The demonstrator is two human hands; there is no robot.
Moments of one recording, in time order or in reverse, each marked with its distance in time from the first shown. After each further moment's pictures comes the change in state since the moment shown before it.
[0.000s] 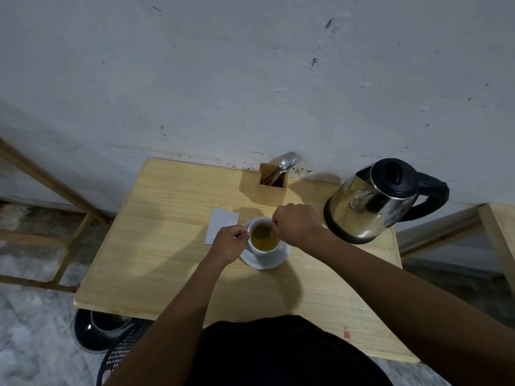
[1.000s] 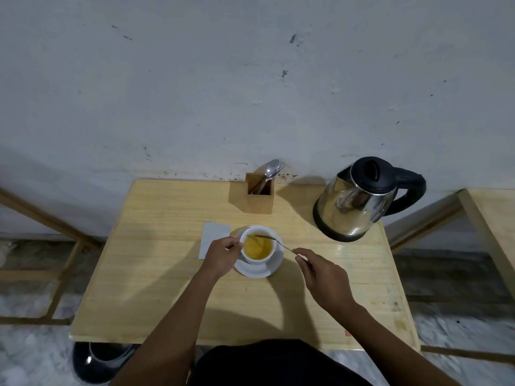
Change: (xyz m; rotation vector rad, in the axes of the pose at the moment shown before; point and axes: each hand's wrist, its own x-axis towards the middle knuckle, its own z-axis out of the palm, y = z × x) left_hand 0.002 0.000 -0.003 0.037 -0.011 0.016; right_hand -0.106 0.015 0.101 0.619 0.467 0.313
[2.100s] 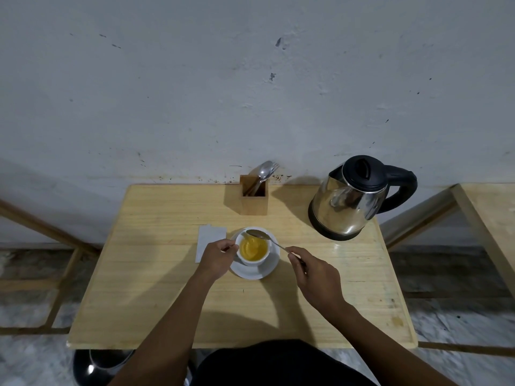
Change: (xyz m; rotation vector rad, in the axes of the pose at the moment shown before) left_hand 0.001 0.002 0.002 0.004 0.011 -0.046; right_hand 0.000 -0.005 0.009 0.068 0.104 0.018
